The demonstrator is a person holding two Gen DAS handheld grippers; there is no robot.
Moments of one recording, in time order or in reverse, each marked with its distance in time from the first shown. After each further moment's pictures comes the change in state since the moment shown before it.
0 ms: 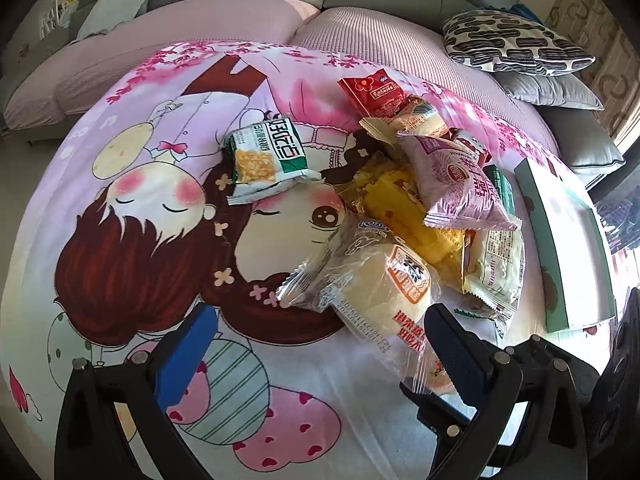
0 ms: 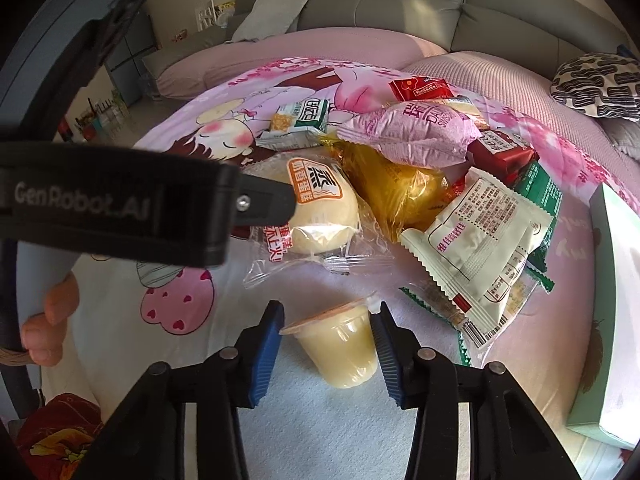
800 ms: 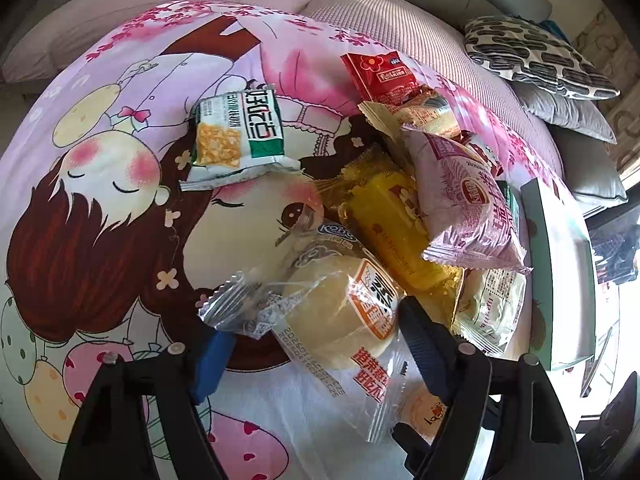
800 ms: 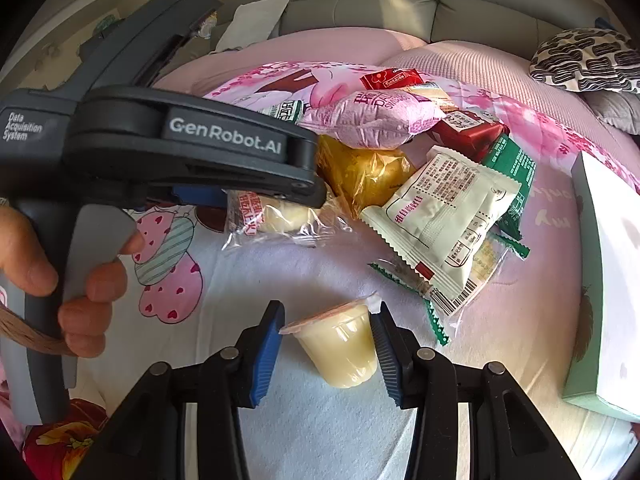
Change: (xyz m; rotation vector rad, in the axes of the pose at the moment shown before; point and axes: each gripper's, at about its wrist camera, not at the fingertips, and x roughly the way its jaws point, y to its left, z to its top) left arm 0.035 -0.008 0.017 -0.132 0.078 -0.063; right arm -0.008 -0.018 -0.009 0.071 -0.006 0.000
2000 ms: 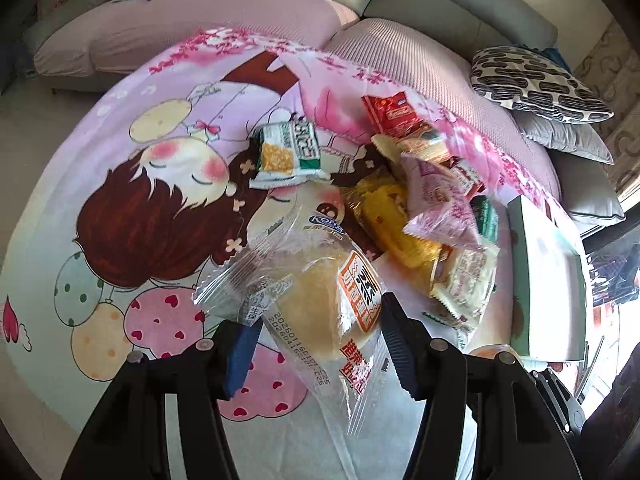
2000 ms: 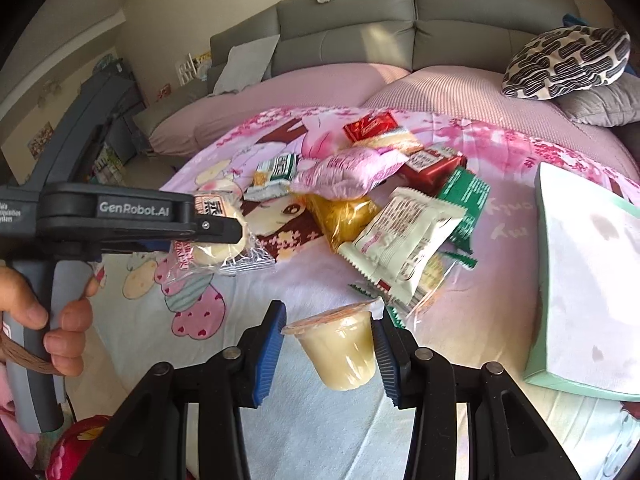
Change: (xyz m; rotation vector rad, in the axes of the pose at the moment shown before) left arm -0.082 0.010 -0.038 -0.046 -0.092 0.047; right arm -0.066 -0.022 -0.006 0.090 -0.152 0.031
